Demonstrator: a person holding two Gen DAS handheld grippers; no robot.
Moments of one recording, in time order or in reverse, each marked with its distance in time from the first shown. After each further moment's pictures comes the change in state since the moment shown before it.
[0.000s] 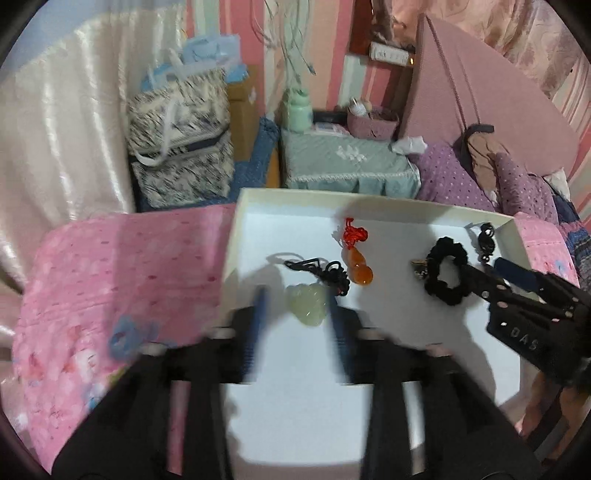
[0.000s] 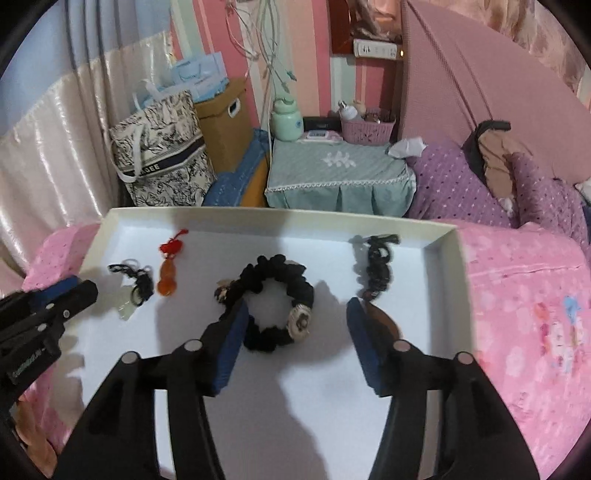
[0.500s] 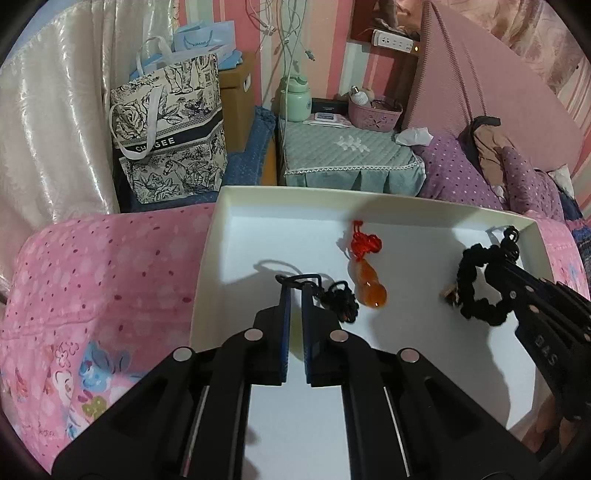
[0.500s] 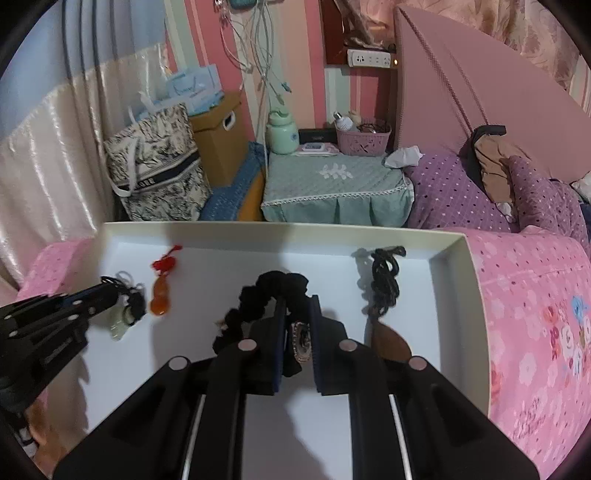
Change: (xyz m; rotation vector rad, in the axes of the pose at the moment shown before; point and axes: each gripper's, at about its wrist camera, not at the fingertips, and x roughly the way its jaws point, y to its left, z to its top) left arm 0.059 -0.005 0.015 0.001 0.066 -0.023; right arm 0.028 0.006 0.006 0.036 -0.040 -0.014
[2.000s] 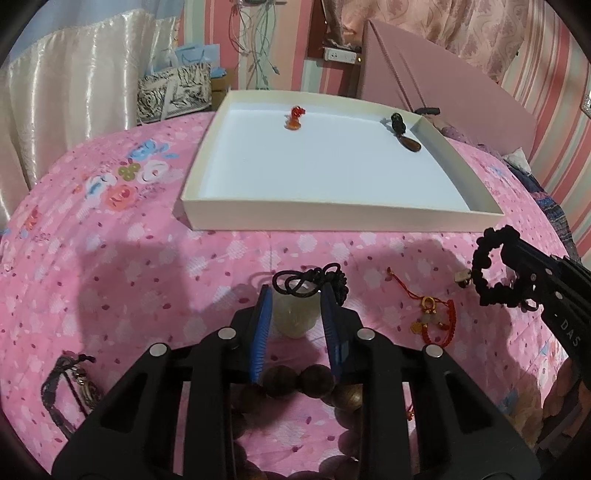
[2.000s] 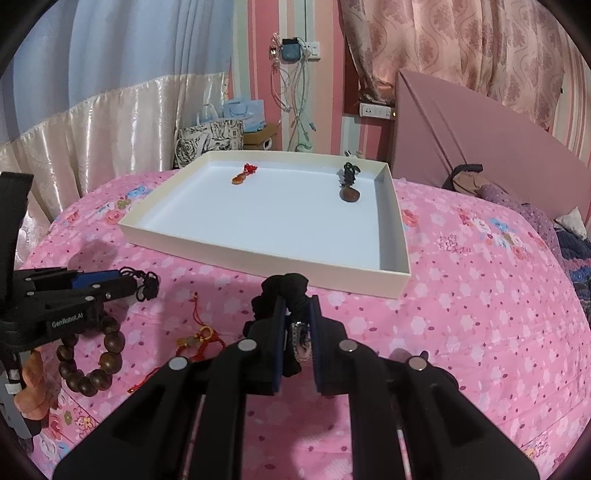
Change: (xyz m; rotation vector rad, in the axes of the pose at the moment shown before) left arm -0.112 -0.011 -0.220 0.056 -0.148 -0.110; right arm -0.173 -0.005 -0.217 -0.149 -0.245 0.030
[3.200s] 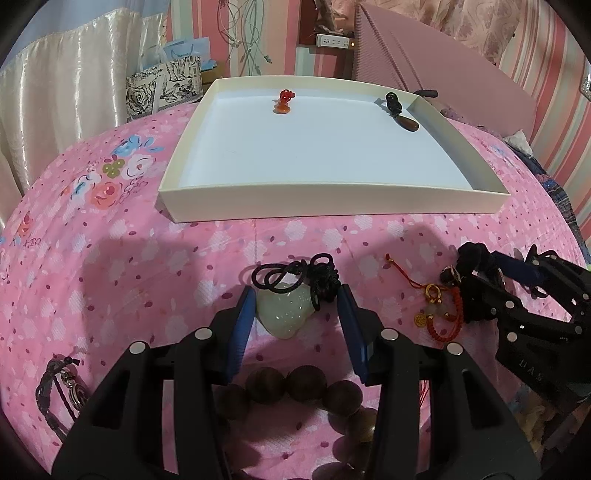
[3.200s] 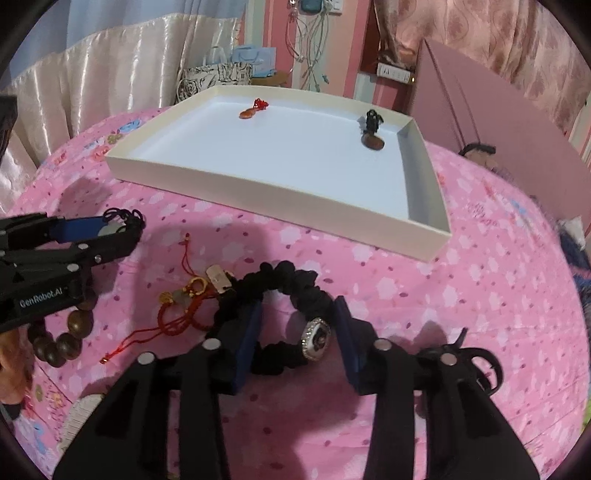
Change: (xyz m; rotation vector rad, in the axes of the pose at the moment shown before) left arm 0.017 -0.012 -0.003 0.053 0.051 0.016; right arm 0.038 0.018 -0.016 -0.078 0.203 -0.021
